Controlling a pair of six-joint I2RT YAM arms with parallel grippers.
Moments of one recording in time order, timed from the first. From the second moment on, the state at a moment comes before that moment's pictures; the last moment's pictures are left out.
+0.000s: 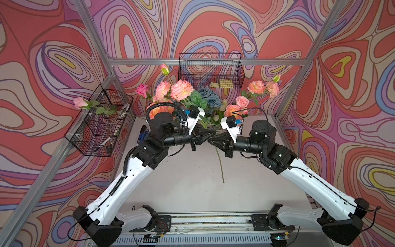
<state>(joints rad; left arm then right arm) -0.60 1.20 1.39 -0.26 0.72 -0.12 0.72 1.19 1.31 -0.26 -0.54 0.04</state>
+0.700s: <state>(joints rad) -0.63 0.95 0.95 -0.20 0.25 -0.26 0.72 0.95 1.17 -0.26 0.05 -0.06</state>
